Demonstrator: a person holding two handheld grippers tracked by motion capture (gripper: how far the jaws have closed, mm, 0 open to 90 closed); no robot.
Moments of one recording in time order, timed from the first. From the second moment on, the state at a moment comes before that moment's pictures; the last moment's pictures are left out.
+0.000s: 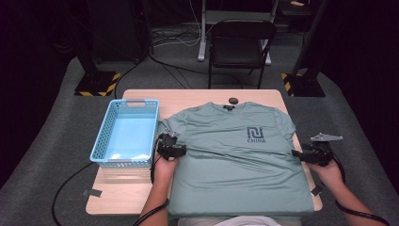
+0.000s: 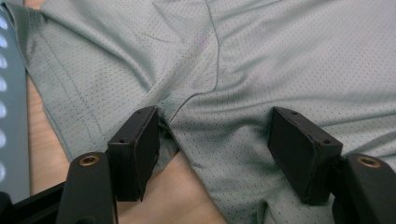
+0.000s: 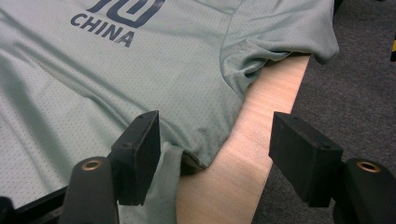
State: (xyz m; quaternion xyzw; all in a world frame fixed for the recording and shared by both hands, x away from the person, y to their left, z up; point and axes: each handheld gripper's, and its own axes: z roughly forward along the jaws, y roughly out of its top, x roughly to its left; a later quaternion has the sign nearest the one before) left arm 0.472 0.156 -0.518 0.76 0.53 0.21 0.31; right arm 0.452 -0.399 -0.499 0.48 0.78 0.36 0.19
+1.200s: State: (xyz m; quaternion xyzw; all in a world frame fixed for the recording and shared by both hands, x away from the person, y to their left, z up) left arm 0.428 0.106 -0.455 0.78 0.43 0.17 0.42; right arm 0.432 -0.359 -0.467 0.39 0.81 0.41 0.16
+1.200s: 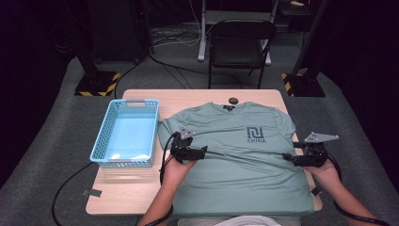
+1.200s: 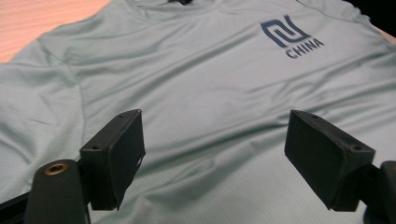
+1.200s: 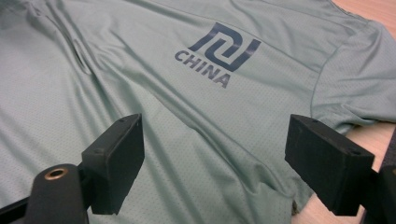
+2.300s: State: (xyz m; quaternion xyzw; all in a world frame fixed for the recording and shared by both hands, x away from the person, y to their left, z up) left arm 0.414 0.075 -0.504 0.84 0.38 0.13 0.36; right arm 0.428 -0.332 -0.501 0.35 0.85 0.36 0.15
